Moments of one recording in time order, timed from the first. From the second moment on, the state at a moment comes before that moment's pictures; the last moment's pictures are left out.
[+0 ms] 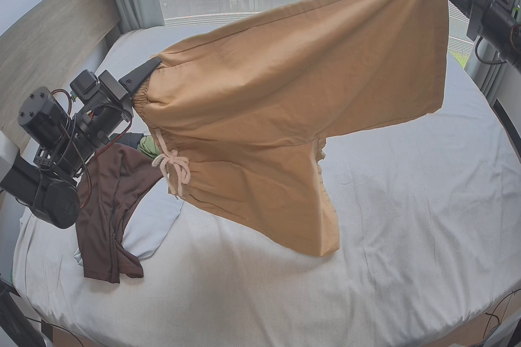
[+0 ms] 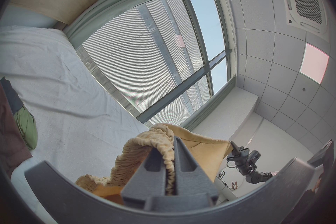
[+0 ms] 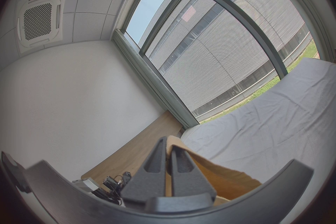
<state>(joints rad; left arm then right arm) -0.15 1.88 -0.80 -1.54 -0.50 -0.98 0.21 1.49 -1.23 -0.63 0.46 0.64</state>
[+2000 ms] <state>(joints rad) -0.12 2.09 -0.94 -1.53 -0.49 -0.88 0.11 1.96 -1.07 -1.09 0.45 0.68</state>
